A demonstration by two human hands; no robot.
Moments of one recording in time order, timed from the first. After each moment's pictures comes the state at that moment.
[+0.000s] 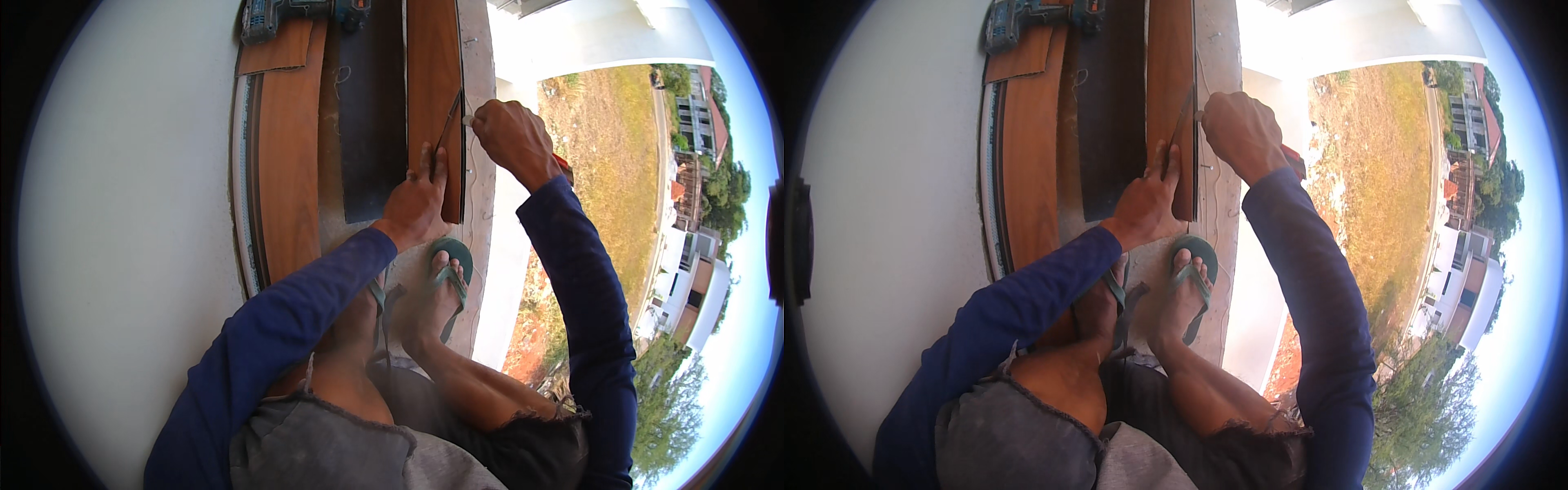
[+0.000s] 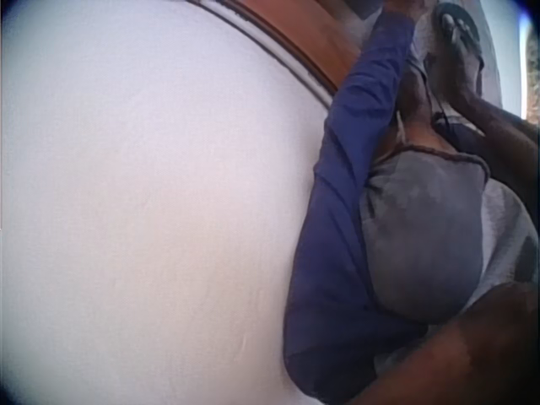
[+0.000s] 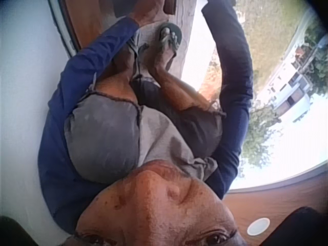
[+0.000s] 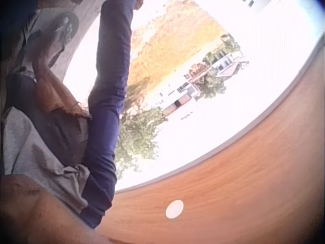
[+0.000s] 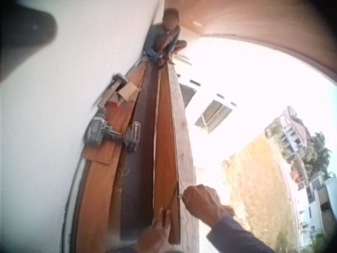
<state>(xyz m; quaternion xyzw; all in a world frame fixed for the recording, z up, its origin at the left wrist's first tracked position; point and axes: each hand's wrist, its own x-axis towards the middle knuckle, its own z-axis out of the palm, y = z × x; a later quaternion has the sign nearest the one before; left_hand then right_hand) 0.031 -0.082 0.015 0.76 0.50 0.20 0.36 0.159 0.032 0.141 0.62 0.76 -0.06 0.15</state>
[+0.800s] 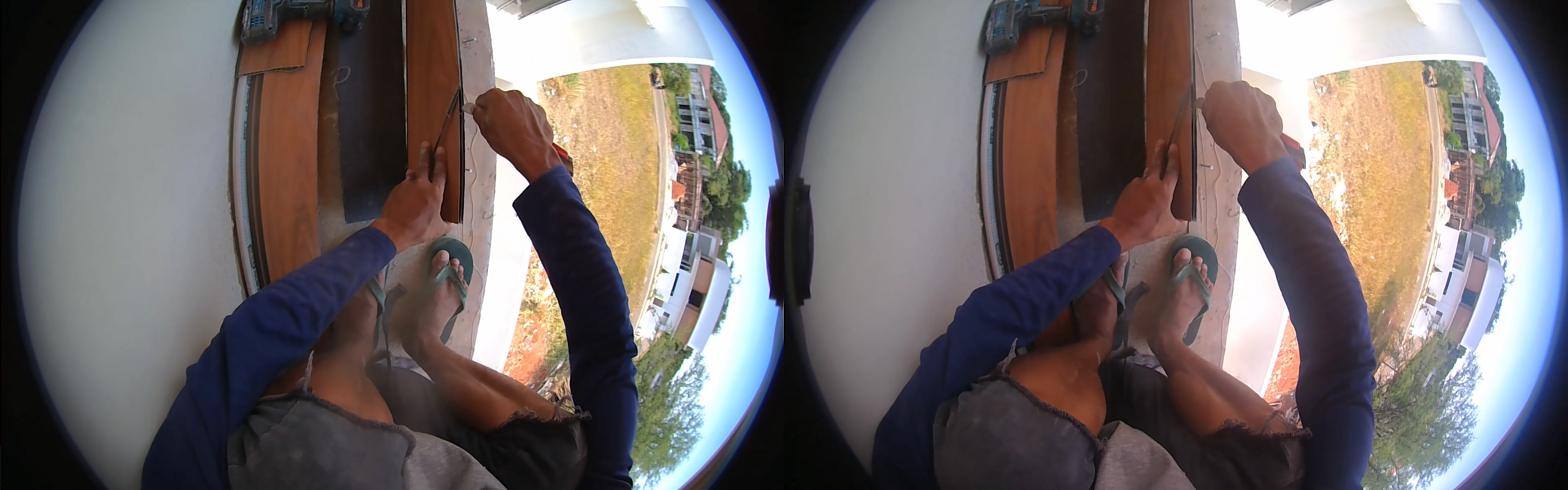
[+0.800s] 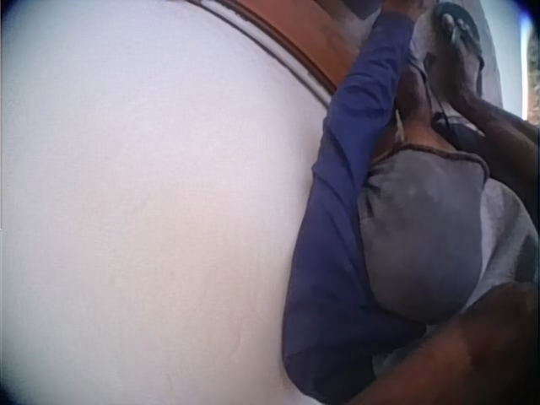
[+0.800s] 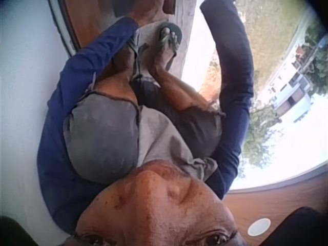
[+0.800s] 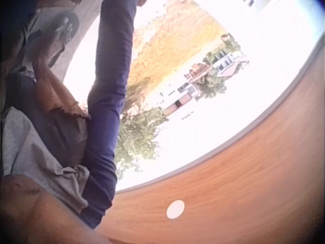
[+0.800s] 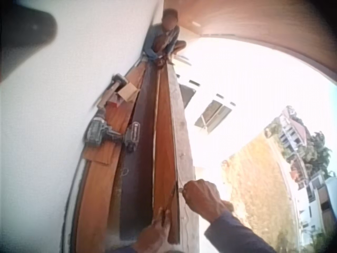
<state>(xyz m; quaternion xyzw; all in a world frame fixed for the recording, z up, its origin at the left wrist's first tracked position) 0.028 -0.083 0.016 0.76 0.50 0.21 0.36 0.149 0.041 0.147 0.62 0.76 -0.04 0.16</state>
